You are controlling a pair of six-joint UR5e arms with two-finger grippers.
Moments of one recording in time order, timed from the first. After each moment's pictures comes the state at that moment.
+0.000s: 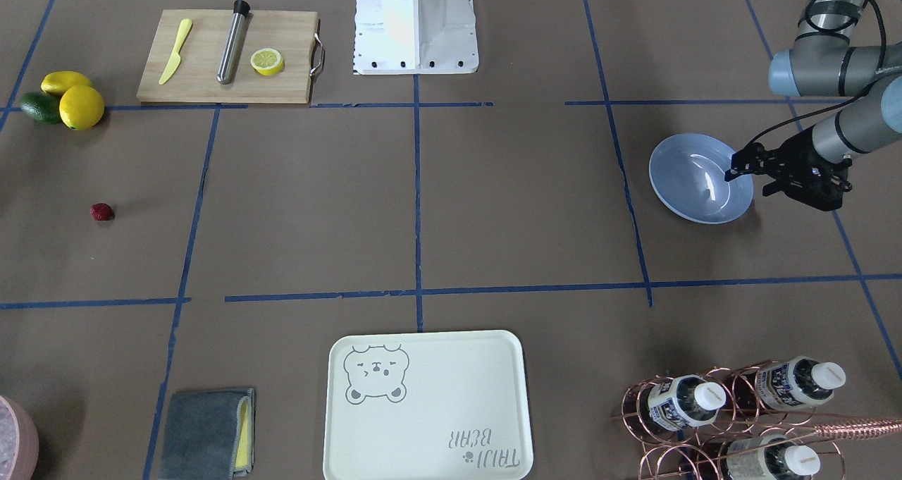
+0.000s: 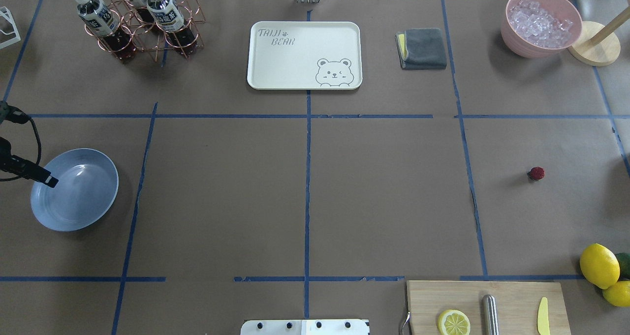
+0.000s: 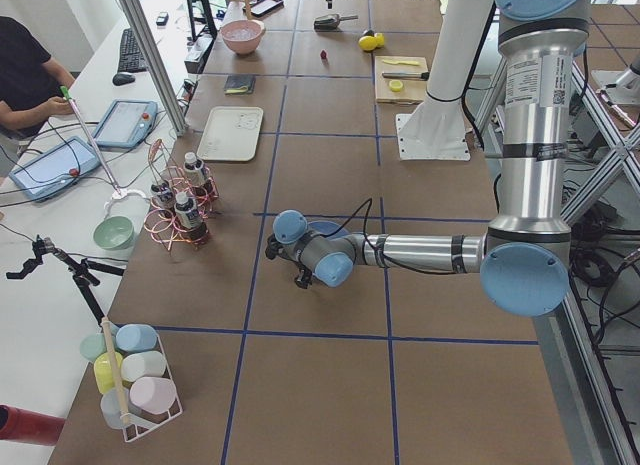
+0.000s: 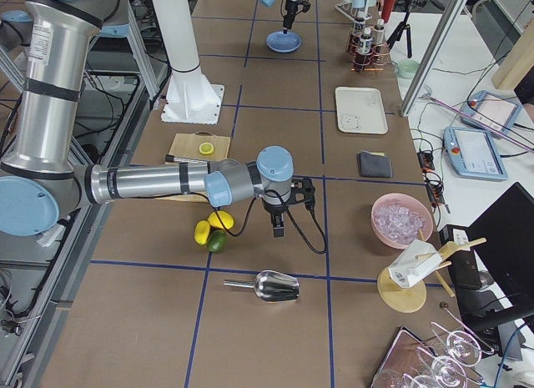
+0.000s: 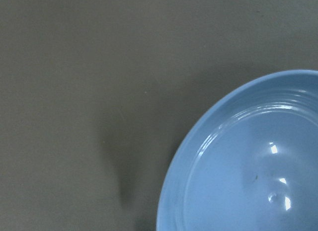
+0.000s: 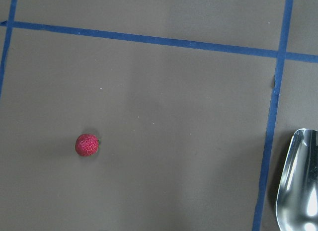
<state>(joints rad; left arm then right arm) -1.03 -1.55 -1.48 -2.19 -2.44 -0.40 1.35 -1.80 1.89 -1.35 2.40 0.23</state>
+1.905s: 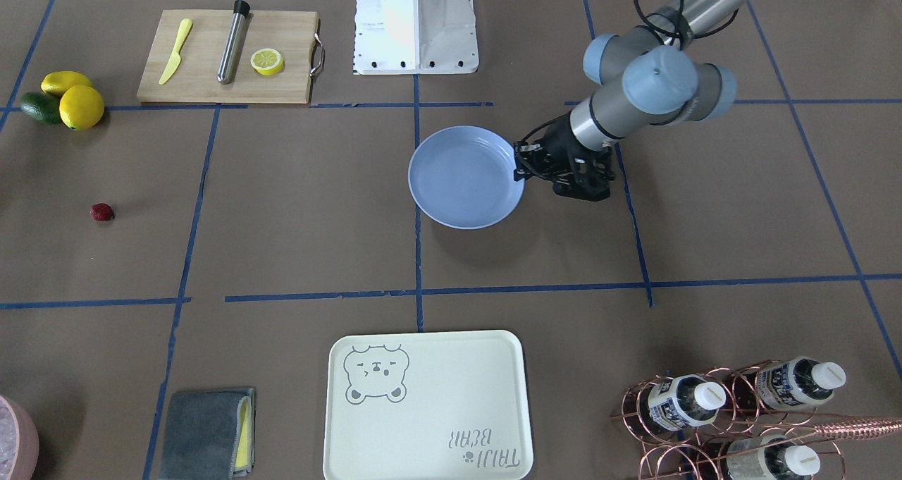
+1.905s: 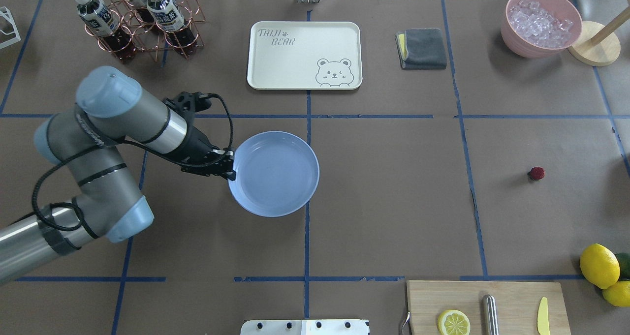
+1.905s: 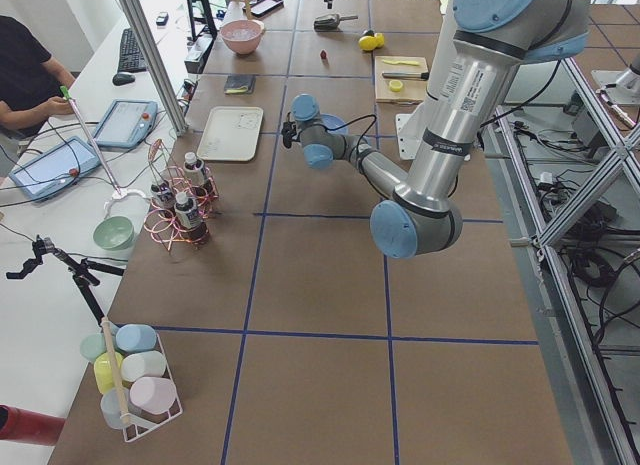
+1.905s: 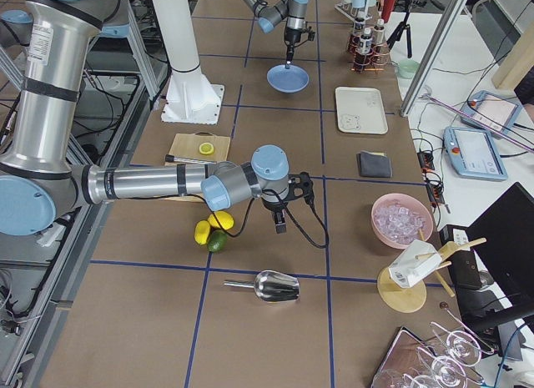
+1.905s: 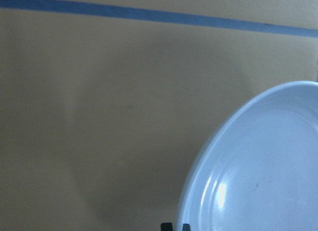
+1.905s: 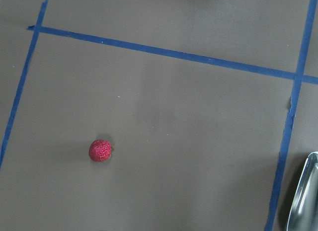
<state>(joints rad) -0.63 -2.04 -1.61 -2.18 -2.24 -1.34 1.34 -1.82 1.88 -1.23 2.40 0.23</state>
